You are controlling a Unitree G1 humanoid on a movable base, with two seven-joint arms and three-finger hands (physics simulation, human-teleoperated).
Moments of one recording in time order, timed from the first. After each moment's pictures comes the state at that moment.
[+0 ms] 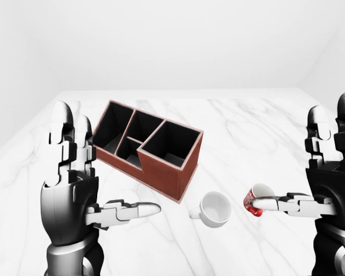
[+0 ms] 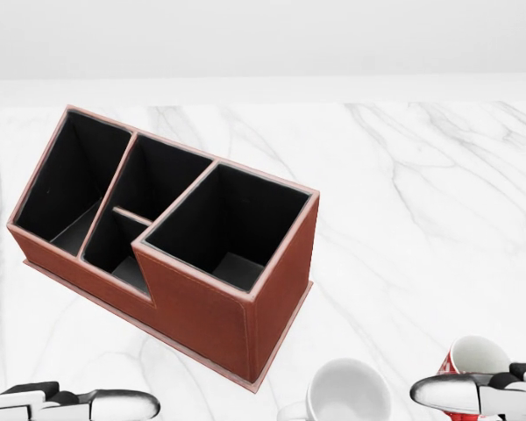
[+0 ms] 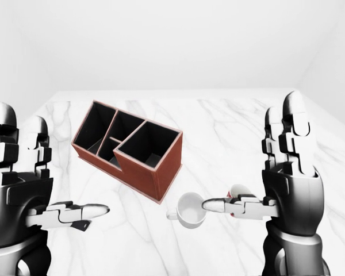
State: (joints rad) left arm 0.28 0.00 -0.03 -0.98 0.08 0.09 0.00; right arm 0.21 -0.04 -0.32 -0.94 0.10 0.09 0.20
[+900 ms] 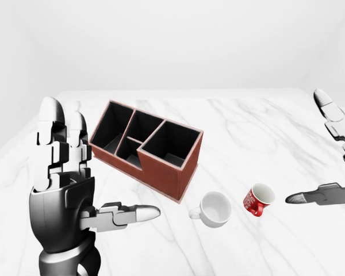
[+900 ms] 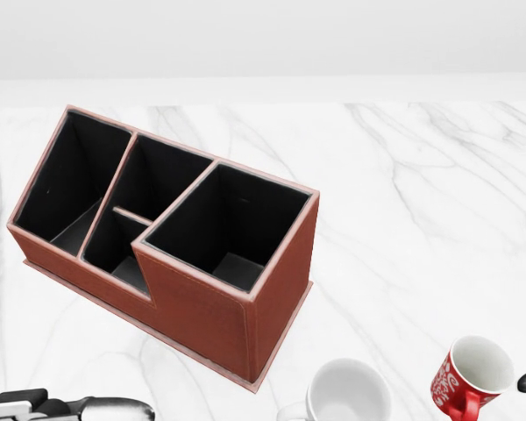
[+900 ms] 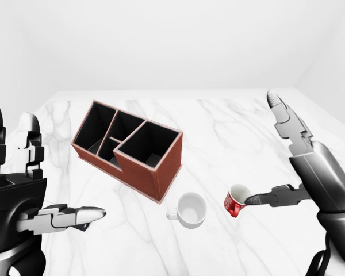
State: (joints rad) left arm 0.28 -0.01 -0.03 -1.03 0.07 0.09 -0.01; right arm 0.02 -0.35 -0.69 -0.81 -0.19 0.09 0.70
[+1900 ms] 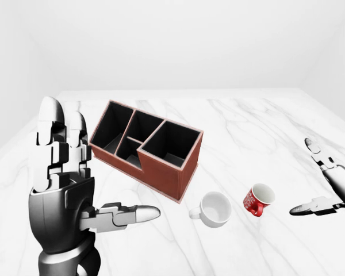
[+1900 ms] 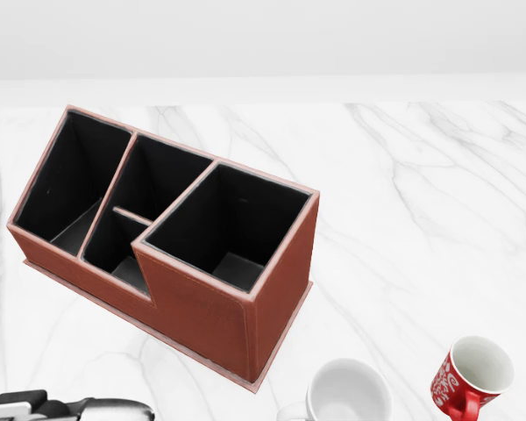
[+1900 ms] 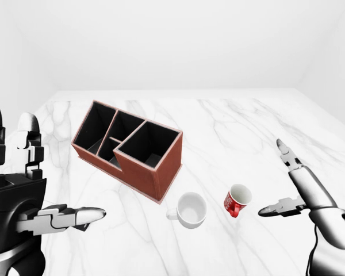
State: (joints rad) left arm 0.29 0.00 -0.03 -1.03 0.07 0.09 -0.01; right arm 0.10 -0.36 -0.69 -0.32 -0.41 0.07 0.66
